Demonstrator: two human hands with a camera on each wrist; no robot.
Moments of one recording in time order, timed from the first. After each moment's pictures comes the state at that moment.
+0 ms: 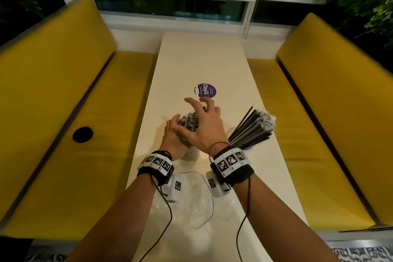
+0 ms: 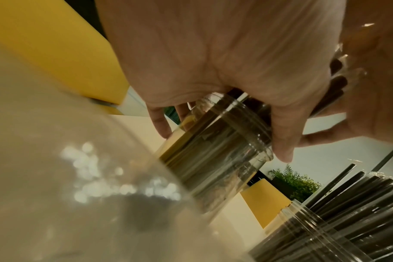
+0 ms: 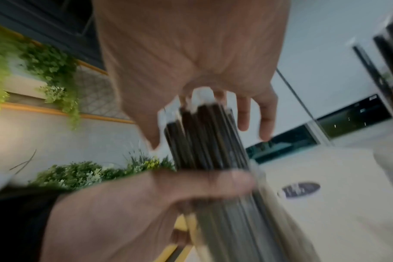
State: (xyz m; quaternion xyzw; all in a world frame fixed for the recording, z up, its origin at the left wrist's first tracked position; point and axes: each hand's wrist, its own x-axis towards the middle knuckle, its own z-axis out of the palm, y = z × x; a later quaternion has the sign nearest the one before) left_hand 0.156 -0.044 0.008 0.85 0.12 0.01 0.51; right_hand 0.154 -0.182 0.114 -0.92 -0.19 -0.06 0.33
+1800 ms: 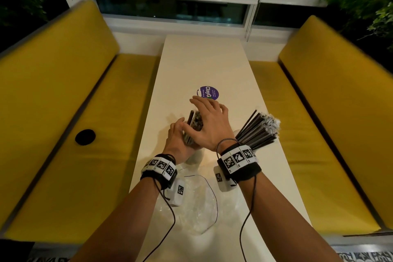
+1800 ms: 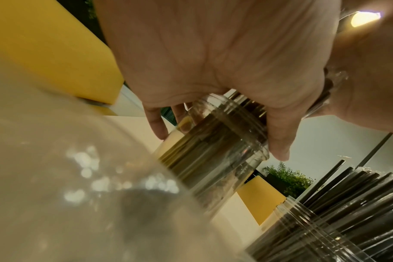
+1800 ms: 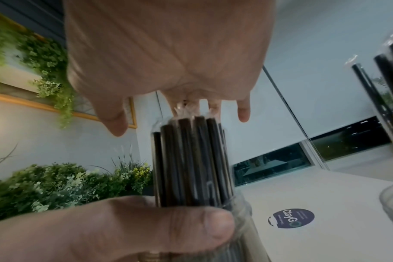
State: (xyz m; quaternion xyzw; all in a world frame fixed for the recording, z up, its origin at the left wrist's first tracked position) left_hand 0.147 -0.049 0.028 0.87 0.10 0.00 0.48; right_hand 0.179 -0.187 0.113 -0.93 -0.25 -0.12 0.23
